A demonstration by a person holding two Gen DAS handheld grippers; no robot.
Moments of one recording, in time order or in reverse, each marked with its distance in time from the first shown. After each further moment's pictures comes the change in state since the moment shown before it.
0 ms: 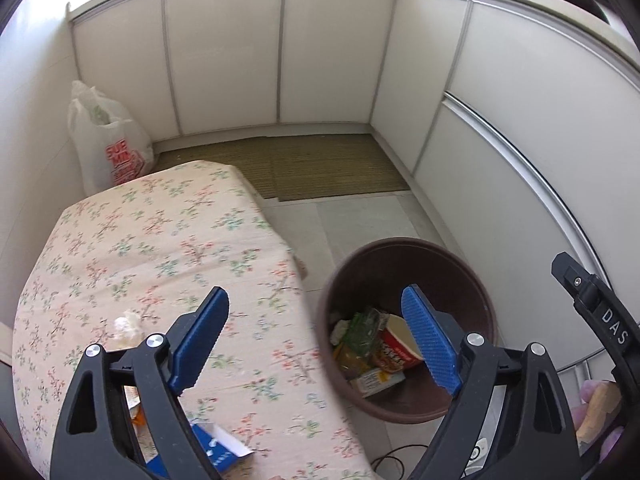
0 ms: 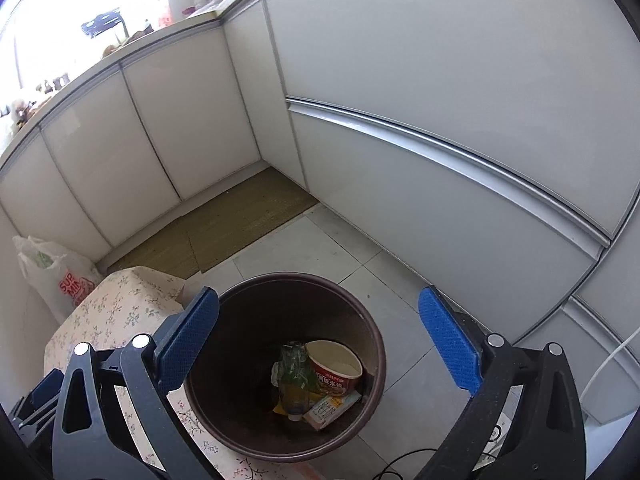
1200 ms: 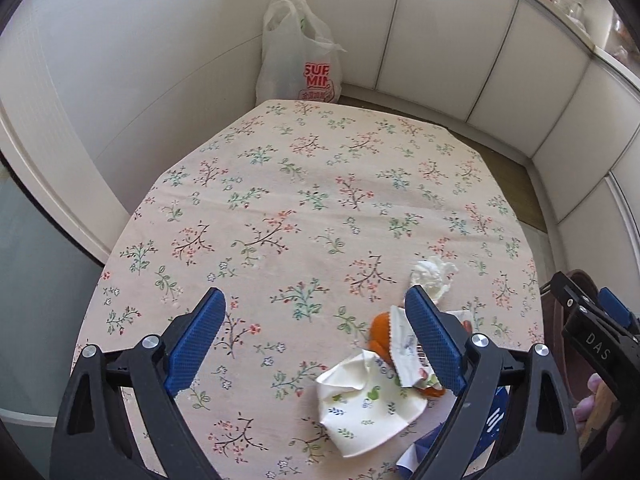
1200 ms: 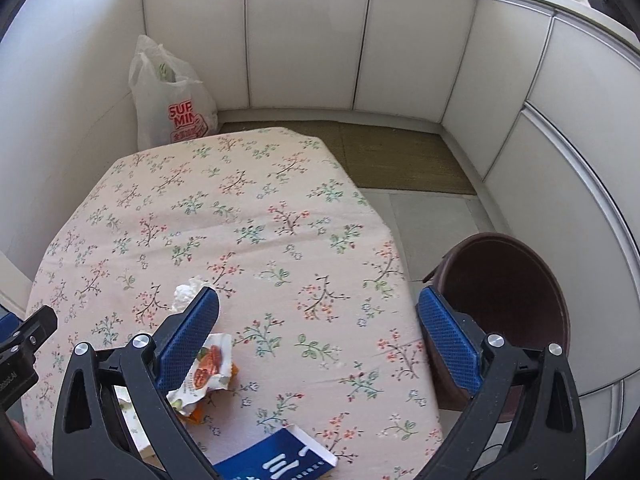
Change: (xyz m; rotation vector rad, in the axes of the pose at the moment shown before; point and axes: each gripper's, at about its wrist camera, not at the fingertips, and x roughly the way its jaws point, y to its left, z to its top) left arm -0.041 0.306 -0.098 -0.401 0.086 0.296; right arm 0.002 0.279 -0.126 -0.556 0.216 0.255
